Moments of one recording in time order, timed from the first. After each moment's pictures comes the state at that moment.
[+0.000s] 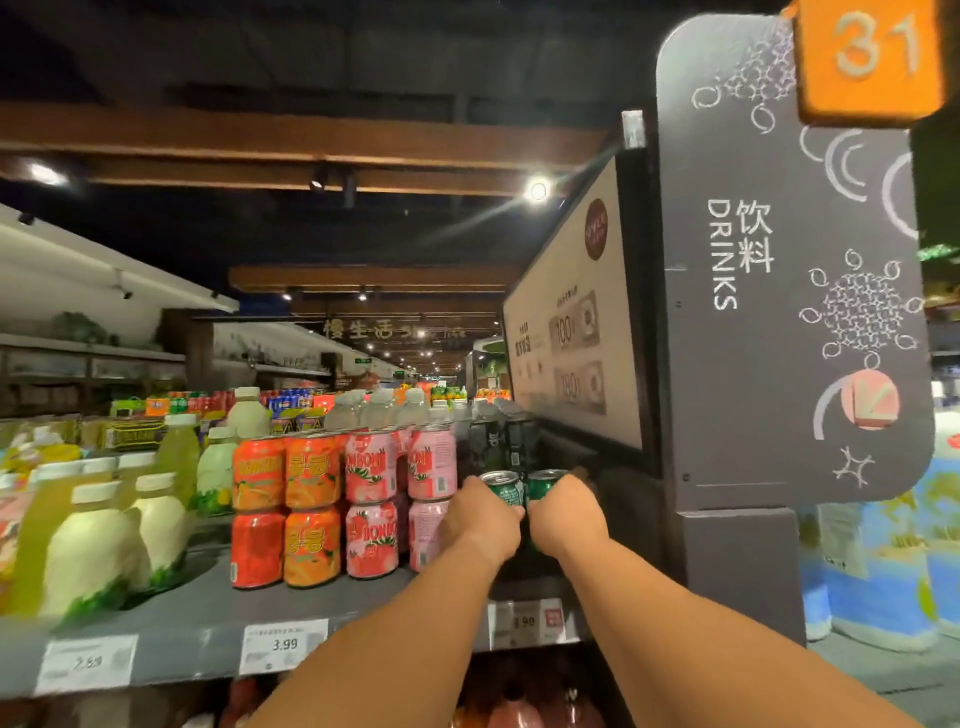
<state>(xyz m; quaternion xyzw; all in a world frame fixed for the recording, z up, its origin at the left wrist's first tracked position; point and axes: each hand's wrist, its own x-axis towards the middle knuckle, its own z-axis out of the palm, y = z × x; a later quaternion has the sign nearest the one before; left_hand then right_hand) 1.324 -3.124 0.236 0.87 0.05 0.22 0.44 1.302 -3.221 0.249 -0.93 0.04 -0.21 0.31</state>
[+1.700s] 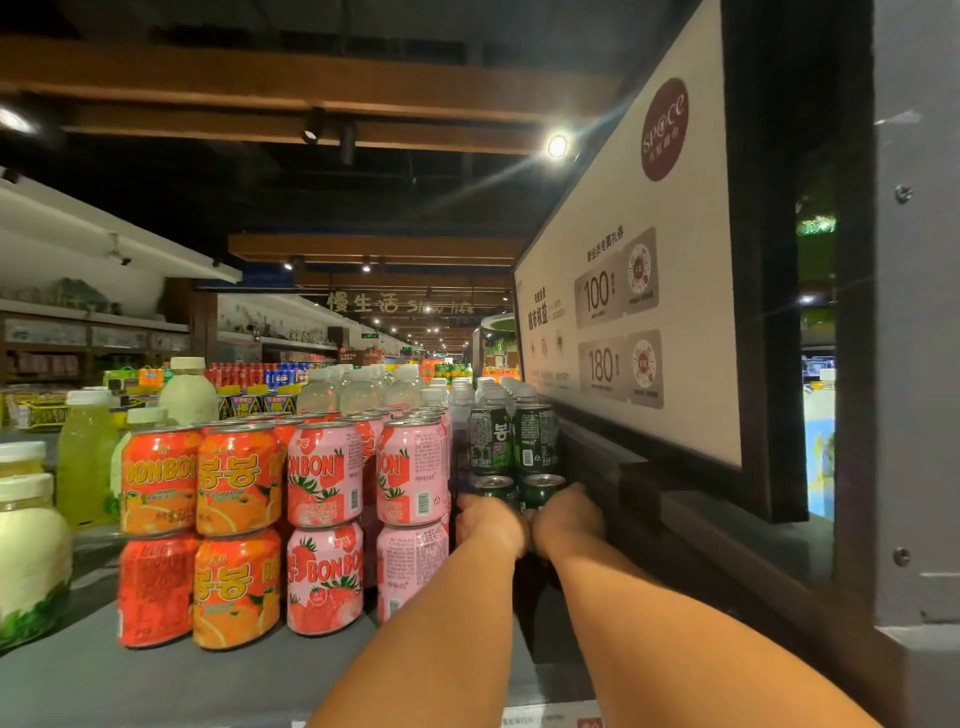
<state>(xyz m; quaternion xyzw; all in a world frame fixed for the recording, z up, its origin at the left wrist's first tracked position) 1.549 -3.127 0.185 0.78 0.16 0.14 0.59 1.478 -3.210 0.225 -0.88 0.16 -0.15 0.42</state>
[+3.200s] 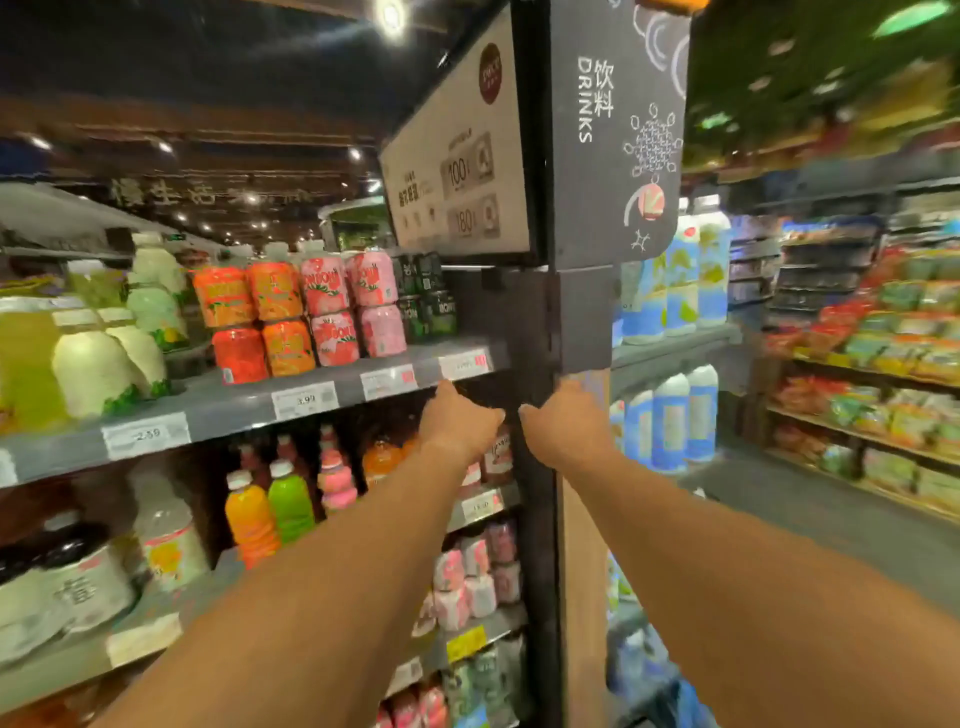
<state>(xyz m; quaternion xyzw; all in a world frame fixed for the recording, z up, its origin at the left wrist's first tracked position) 1.123 -3.075 0.129 0.86 -0.09 0.06 0.49 1.041 -3.186 0.140 -0.90 0.22 -0.24 0.30</state>
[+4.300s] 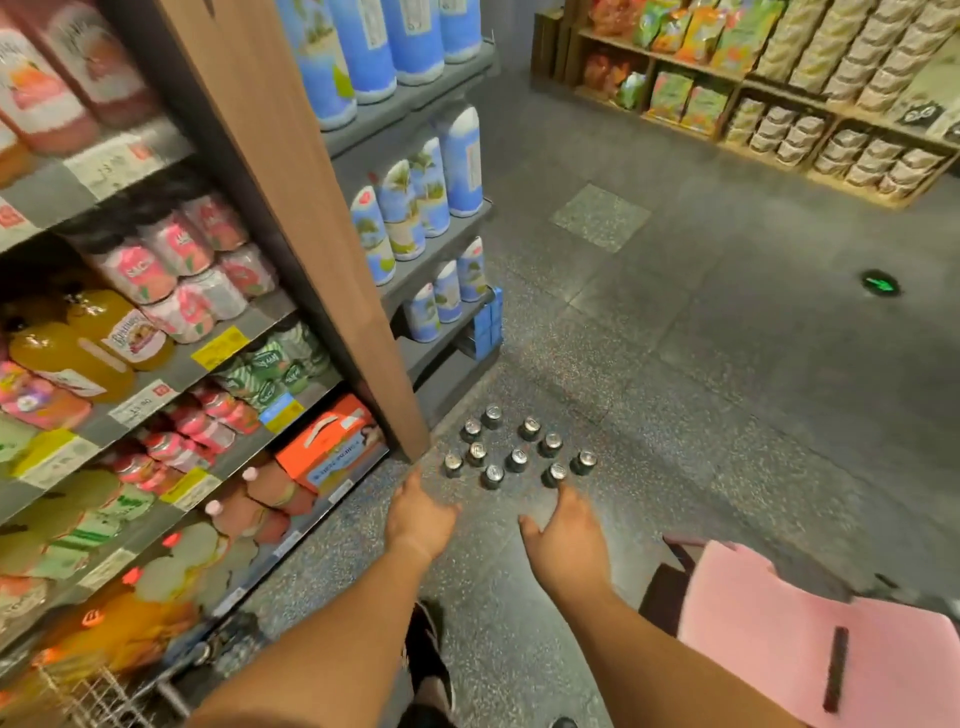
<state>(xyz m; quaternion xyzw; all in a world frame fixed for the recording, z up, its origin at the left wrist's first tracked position) 0.873 -3.165 -0.360 0.90 -0.06 -0.35 0.26 0.721 -3.273 -0.328 -0.78 0.52 0.03 0.34</state>
